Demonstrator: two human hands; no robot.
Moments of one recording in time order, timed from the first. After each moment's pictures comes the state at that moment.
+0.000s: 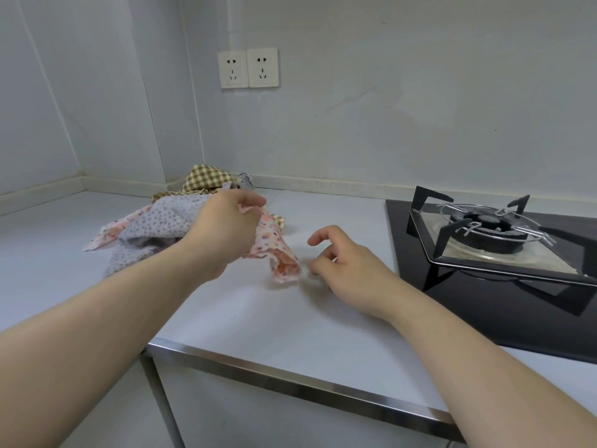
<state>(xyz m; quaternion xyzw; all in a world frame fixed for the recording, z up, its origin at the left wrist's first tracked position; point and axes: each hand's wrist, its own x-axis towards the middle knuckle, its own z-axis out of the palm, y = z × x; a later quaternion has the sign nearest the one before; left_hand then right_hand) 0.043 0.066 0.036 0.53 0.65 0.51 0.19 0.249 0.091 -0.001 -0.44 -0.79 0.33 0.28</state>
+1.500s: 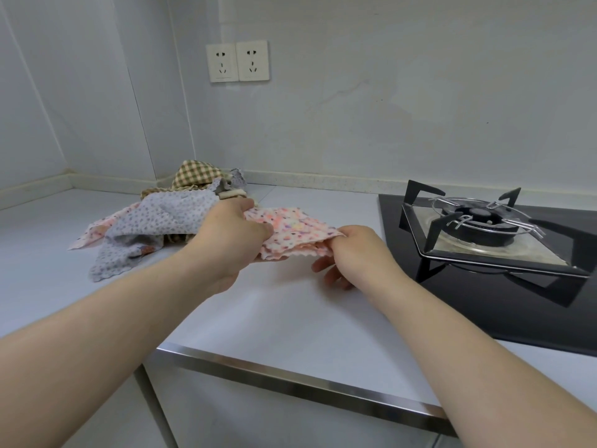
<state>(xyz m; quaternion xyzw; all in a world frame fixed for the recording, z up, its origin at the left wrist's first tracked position) 0.064 0.067 0.023 0.46 0.62 0.54 0.34 0.248 0.100 0.005 -0.53 -0.66 0.41 0.34</state>
